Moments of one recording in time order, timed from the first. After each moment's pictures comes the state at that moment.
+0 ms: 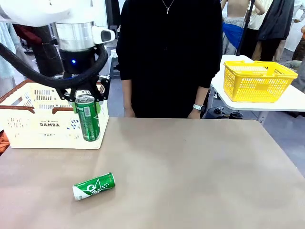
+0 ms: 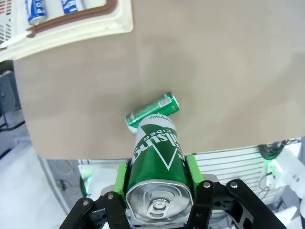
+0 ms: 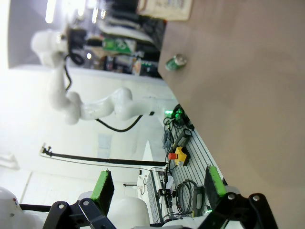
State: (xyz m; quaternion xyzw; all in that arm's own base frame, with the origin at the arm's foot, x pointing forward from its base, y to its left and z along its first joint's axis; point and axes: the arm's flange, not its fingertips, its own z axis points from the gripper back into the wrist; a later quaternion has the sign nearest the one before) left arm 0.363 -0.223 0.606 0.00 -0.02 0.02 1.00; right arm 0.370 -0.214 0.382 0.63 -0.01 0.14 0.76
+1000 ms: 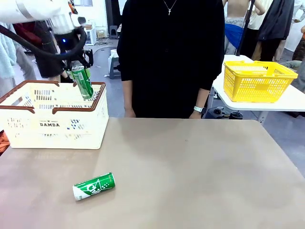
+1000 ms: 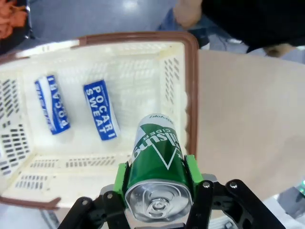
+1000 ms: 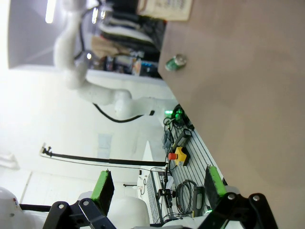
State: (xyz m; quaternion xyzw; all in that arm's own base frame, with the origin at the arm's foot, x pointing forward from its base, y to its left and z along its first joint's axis) left arm 0.633 -0.098 0.576 -0.06 -0.05 0.03 1.00; right arm 0.370 -0.214 0.382 0.63 -0.01 0.14 0.76
